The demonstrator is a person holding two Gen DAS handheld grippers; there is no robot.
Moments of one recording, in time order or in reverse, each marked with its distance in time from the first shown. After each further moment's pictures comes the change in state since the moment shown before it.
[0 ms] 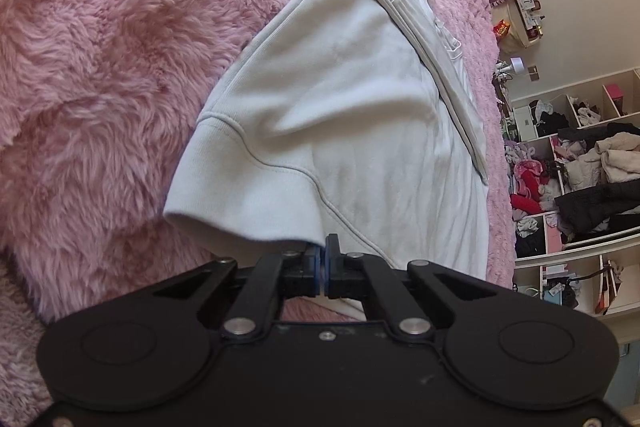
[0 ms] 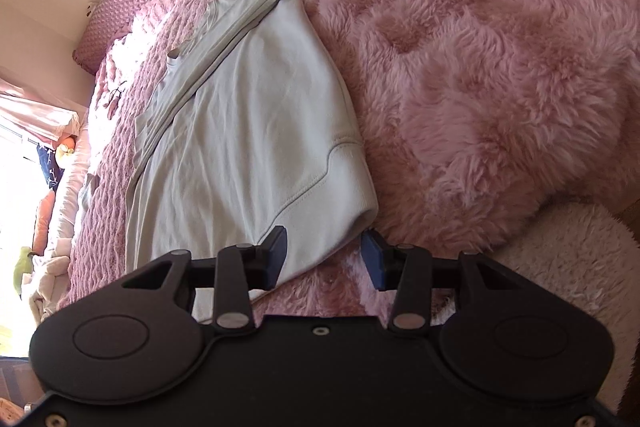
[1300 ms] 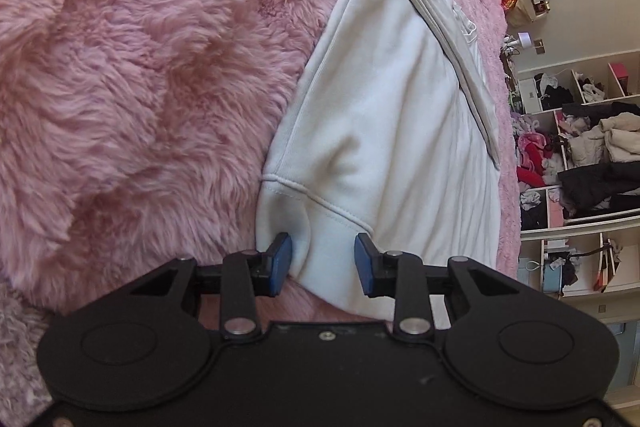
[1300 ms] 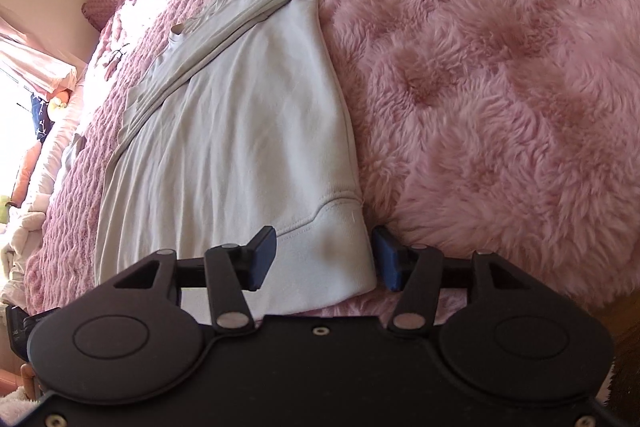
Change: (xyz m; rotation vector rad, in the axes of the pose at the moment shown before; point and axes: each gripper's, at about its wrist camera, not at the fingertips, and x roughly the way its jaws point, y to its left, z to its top) left arm -0.012 0.043 0.034 0.003 0.126 0.002; right arm 0.013 0.000 0.034 -0.180 0.054 -0.028
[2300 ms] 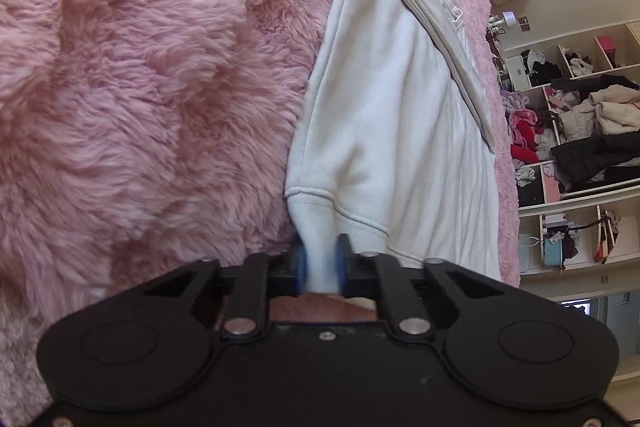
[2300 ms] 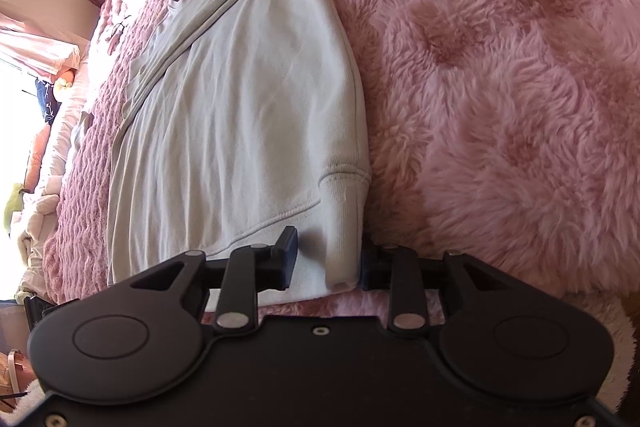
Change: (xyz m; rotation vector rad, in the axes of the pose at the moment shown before) left arm -0.013 0.014 0.010 0.065 0.021 -0.028; right arm 0.019 0.012 0.002 0.051 0.136 0.034
